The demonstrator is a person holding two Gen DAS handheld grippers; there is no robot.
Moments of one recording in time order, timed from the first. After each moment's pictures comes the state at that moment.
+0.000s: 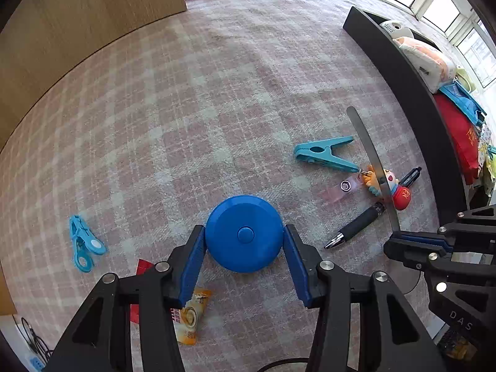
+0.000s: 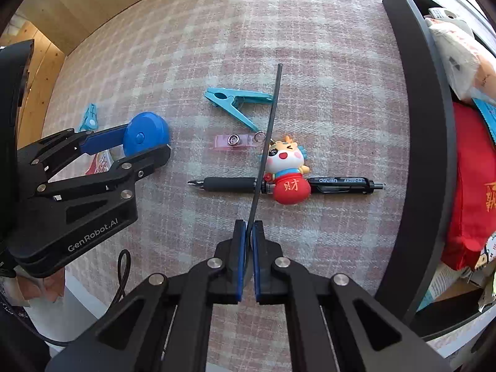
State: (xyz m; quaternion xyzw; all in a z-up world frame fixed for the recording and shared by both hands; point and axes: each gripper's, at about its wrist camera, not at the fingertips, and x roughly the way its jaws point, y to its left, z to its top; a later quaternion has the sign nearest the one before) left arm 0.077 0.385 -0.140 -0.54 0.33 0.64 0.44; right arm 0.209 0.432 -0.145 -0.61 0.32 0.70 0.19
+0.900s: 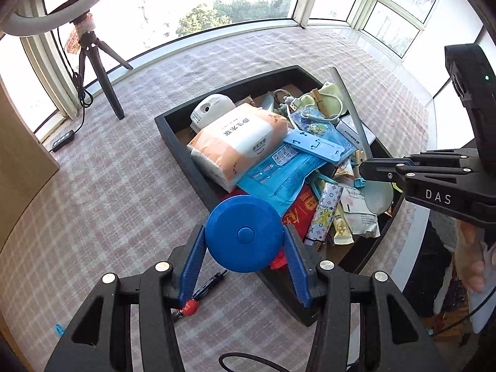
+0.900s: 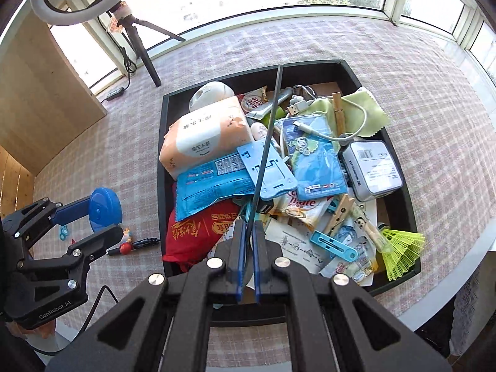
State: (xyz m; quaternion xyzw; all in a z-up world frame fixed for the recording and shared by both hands) left arm 0.240 0.519 0.005 -0.43 0.34 0.57 0.62; right arm 0.414 0.581 -0.010 -0.47 0.35 0.71 0.39
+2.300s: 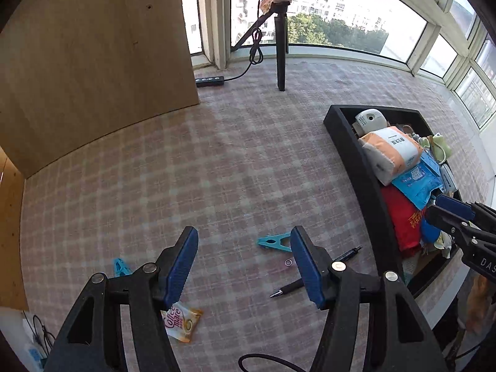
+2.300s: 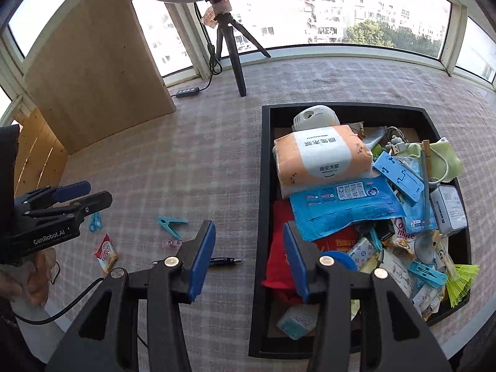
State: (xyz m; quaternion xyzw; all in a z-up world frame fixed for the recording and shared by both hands) left arm 0.057 0.403 -0.015 -0.49 0.25 0.71 0.44; right arm 0.310 0.509 -0.013 -0.43 0.28 0.80 0.31
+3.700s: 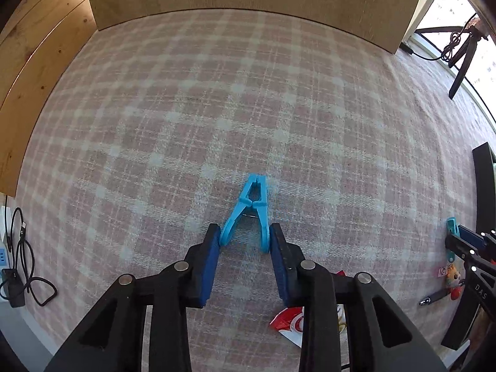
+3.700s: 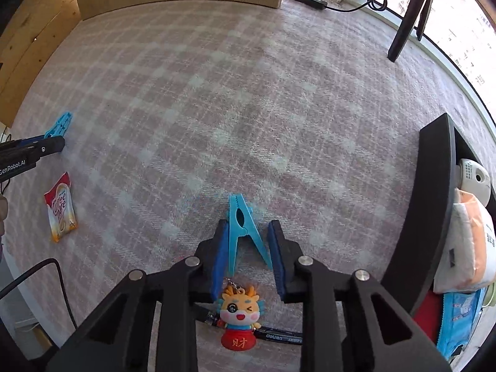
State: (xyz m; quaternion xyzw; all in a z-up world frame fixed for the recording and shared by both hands) left arm -0.023 0.301 -0.144 -0.59 0.19 0.74 0.25; right arm 0.152 0.485 -0.132 -0.61 0.14 0.76 0.18
